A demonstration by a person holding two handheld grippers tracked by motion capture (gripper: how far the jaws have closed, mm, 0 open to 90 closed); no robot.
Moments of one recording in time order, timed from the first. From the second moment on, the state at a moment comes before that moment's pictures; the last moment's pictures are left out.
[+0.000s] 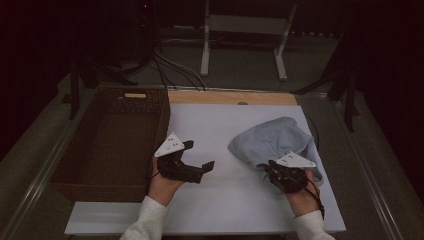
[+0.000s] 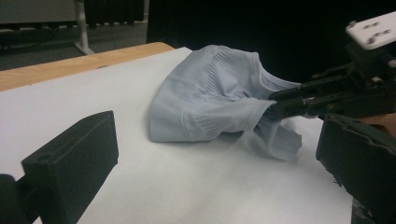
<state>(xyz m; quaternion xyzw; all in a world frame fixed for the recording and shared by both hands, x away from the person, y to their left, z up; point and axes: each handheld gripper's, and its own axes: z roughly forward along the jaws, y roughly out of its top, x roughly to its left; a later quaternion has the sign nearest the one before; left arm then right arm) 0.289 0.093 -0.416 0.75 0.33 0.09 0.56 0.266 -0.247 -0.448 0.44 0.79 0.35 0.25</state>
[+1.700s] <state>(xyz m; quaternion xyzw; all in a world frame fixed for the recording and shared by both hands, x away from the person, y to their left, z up) 0.289 0.093 -0.416 0.75 0.33 0.09 0.56 0.278 -0.211 -0.470 0.43 0.79 0.35 0.25</state>
